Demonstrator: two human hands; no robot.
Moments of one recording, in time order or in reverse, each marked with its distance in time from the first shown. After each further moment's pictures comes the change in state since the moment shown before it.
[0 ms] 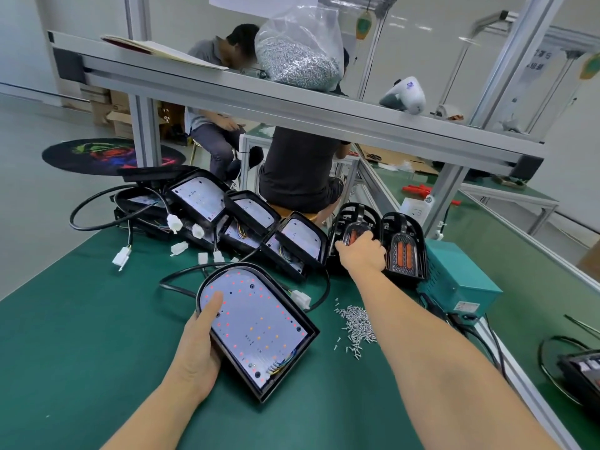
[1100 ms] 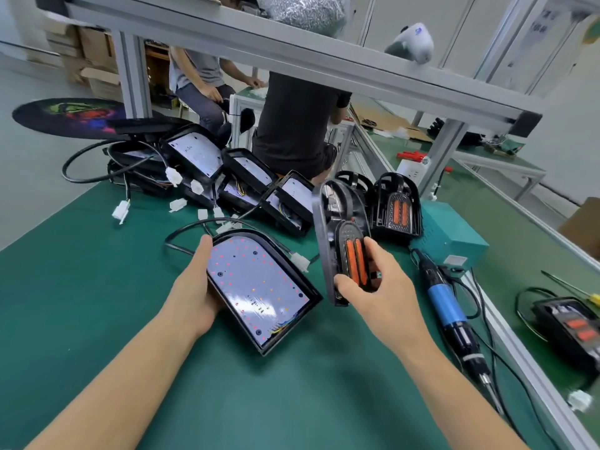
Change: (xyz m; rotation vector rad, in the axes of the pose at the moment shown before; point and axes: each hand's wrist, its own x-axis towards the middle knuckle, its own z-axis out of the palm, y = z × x) left_hand -0.002 0.018 -0.012 0.008 0.026 -0.161; right_hand -0.193 0.076 -0.056 0.475 -0.080 -0.399
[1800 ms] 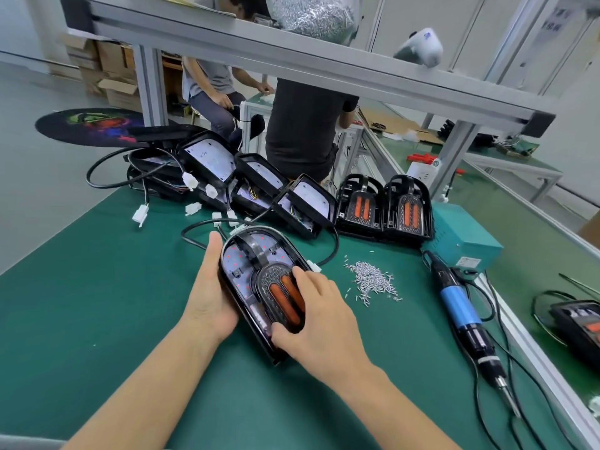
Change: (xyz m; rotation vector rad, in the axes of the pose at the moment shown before) left_hand -0.017 -0.002 0.009 -0.155 -0.329 0.019; right_hand -0.033 -0.028 0.072 -0.336 -0.203 -0.287
